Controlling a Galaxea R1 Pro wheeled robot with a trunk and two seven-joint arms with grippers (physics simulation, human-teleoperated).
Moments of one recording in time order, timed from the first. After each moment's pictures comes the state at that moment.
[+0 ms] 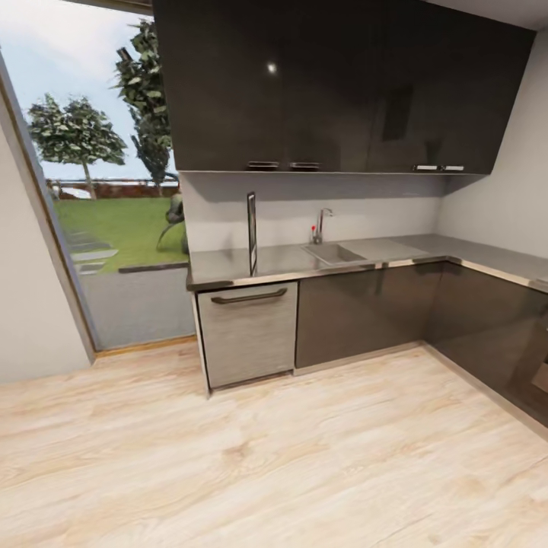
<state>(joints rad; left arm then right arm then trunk) 0.04 0.04 0.03 -0.63 -0.02 -0.03 0.01 -0.17 -0.02 0.01 -0.29 0.01 -0.09 0.00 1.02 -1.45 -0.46</state>
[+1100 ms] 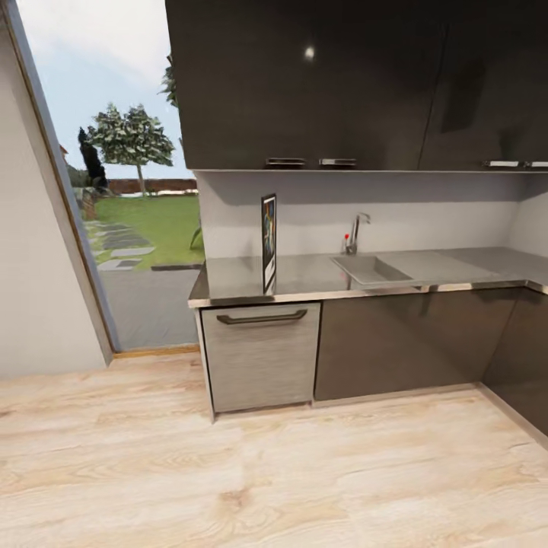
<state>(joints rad) 0.04 0.04 0.03 -0.63 -0.02 -0.03 0.01 -0.17 -0.02 0.01 -0.29 0.01 -0.09 0.00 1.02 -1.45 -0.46</state>
